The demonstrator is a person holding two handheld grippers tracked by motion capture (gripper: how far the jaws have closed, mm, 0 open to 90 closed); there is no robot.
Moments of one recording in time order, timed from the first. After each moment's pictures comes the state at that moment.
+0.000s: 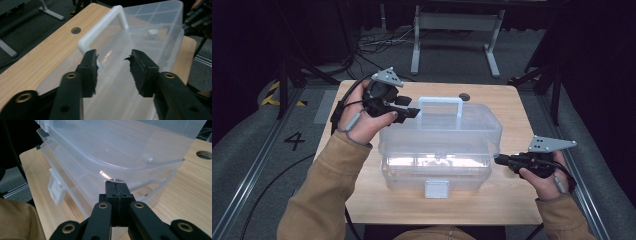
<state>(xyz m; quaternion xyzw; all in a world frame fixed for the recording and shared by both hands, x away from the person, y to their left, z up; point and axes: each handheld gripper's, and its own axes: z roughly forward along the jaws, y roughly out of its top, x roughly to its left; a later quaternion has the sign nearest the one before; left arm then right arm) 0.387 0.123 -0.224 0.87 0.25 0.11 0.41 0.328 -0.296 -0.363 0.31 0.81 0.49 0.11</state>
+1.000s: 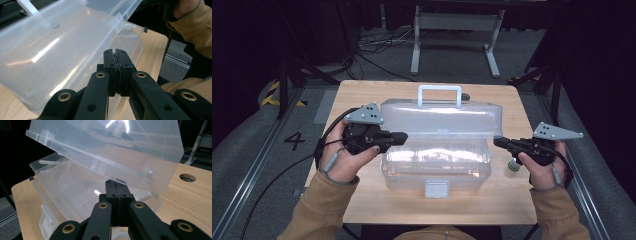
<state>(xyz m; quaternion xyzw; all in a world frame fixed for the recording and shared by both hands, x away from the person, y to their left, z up) 0.332 0.147 -0.267 0.85 0.23 0.08 0.46 0.345 -0.290 -0.344 0.34 0.75 0.55 0.15</state>
